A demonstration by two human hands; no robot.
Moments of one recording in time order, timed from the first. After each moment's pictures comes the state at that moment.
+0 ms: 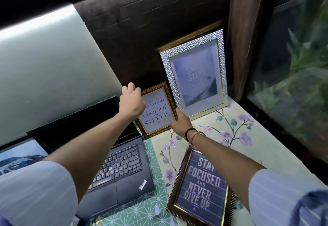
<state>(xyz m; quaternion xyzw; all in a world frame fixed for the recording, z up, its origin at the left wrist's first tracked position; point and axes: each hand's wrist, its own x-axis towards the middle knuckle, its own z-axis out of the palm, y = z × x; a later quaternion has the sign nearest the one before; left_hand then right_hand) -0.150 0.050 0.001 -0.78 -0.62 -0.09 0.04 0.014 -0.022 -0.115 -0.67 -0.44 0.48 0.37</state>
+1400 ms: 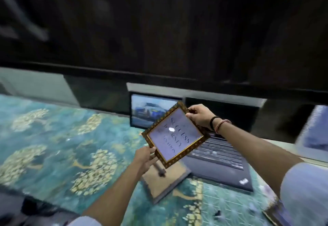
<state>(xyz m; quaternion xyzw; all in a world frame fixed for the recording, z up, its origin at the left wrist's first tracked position) -0.593 -0.251 -0.039 -0.04 -0.64 -0.52 -0.57 -0.393 -0.086 0.080 -0.49 -0.78 0.36 0.15</state>
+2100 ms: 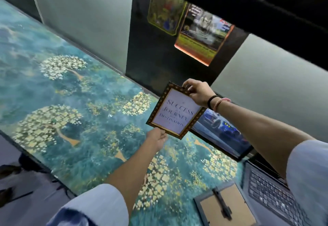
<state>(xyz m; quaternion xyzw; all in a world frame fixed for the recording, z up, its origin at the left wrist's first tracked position) -0.918 -0.197 -0.157 0.16 -0.50 -0.61 -0.59 -0.843 -0.069 0.059 -0.37 -0.91 0.20 0.04</state>
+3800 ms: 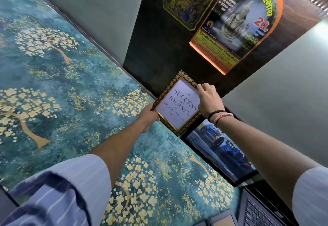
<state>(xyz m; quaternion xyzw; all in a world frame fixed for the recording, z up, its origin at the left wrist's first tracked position) -1.005 -0.123 -0.168 -0.14 -0.63 -0.55 -0.53 -0.866 -0.010 -0.001 -0.35 -0.93 -0.14 0.02</state>
